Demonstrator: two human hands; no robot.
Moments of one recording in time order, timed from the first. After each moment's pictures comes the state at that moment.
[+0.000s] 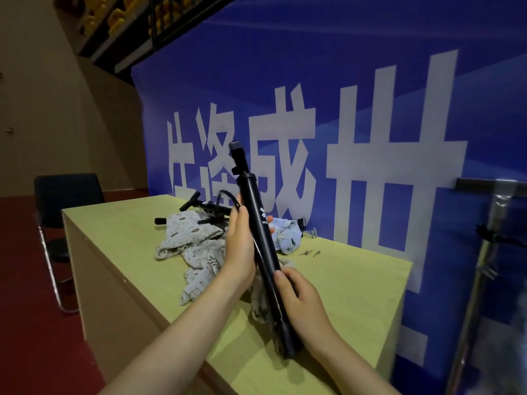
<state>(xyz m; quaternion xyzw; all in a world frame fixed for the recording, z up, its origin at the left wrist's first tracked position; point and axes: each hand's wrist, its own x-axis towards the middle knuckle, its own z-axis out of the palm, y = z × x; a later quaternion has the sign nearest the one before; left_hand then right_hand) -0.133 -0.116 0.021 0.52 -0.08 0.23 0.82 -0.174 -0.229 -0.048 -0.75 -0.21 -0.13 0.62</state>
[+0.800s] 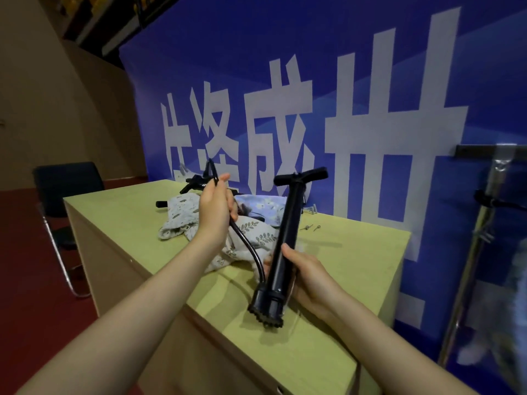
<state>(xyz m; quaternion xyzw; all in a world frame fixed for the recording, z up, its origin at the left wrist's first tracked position) -0.129 -0.072 0.032 0.61 -0.05 0.32 0.73 -0.169 -0.235 -0.048 -0.55 -0.12 0.14 0.82</state>
